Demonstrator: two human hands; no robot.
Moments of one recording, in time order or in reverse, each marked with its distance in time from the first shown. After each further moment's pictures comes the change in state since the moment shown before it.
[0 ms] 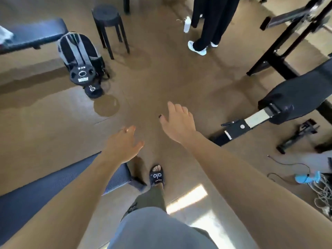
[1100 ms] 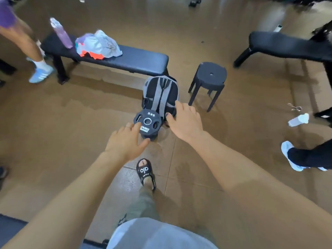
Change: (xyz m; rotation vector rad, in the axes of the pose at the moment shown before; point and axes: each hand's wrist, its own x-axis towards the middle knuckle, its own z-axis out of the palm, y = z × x) left_hand 0.468 -0.296 -0.326 -0.141 0.228 -0.591; right_hand 0.693 -0.372 -0.047 -0.149 -0.198 -0.661
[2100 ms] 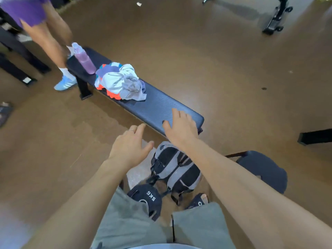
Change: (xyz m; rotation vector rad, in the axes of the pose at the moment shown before) left_hand 0.603 -0.087 -0.134 -0.196 0.058 -0.381; right_hand 0.693 -0.034 -0.020 0.004 -0.220 -0.317
